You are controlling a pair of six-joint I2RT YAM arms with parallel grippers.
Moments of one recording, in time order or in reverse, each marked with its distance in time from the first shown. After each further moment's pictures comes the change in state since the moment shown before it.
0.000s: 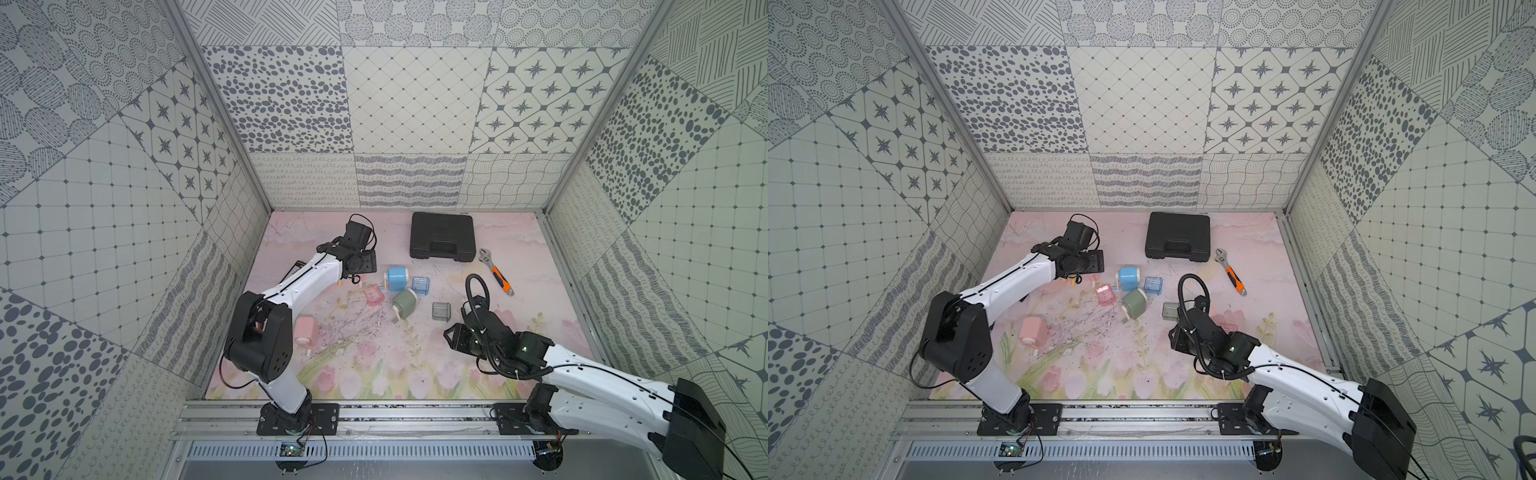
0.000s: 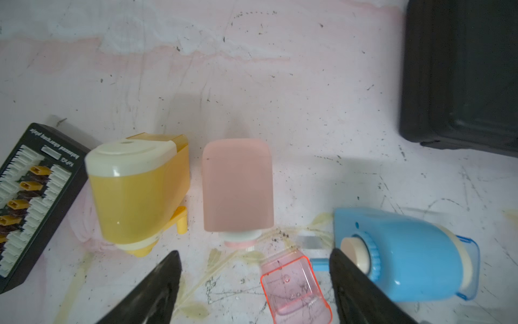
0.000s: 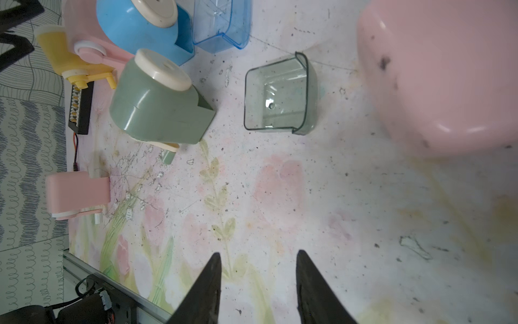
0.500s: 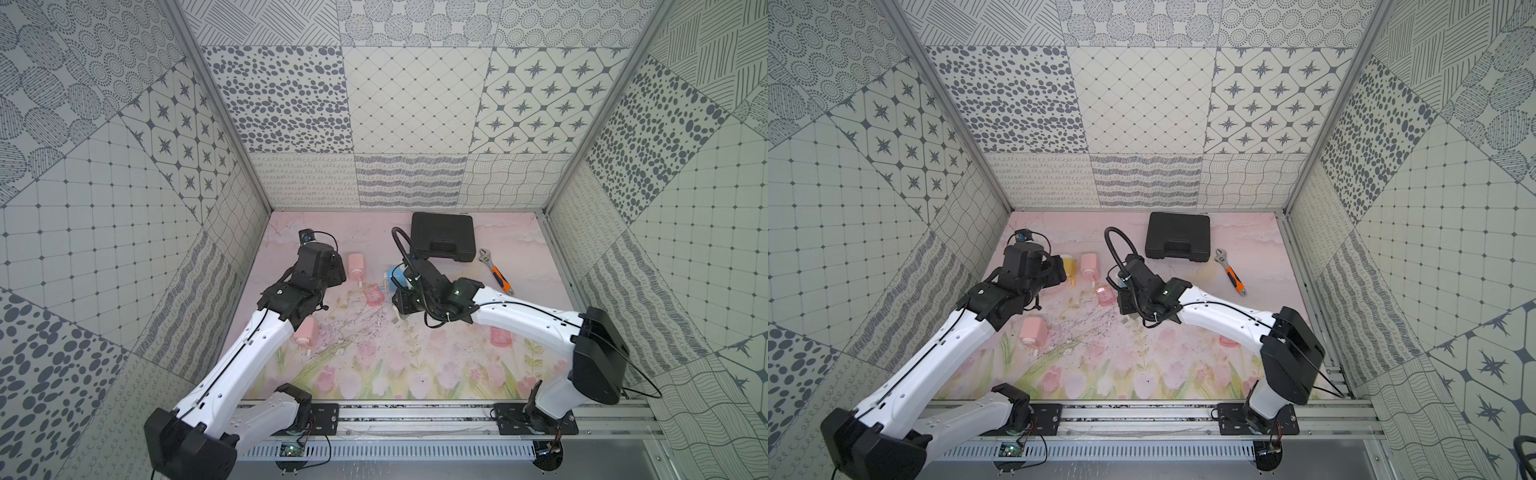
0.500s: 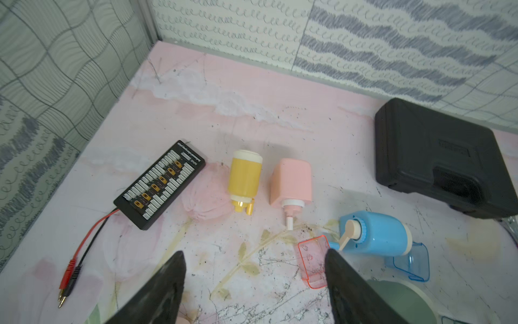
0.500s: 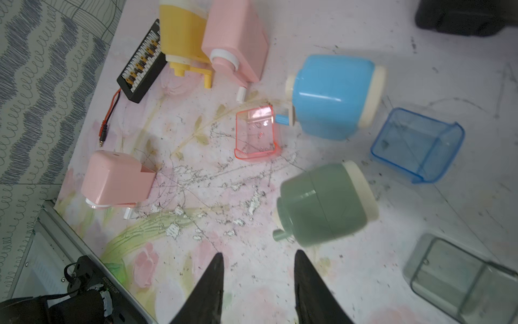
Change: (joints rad) left arm 0.018 -0.611 -0.261 -0.040 -0.215 -0.051; right arm 0.050 0.683 0.732 -0.037 -0.070 -0.428
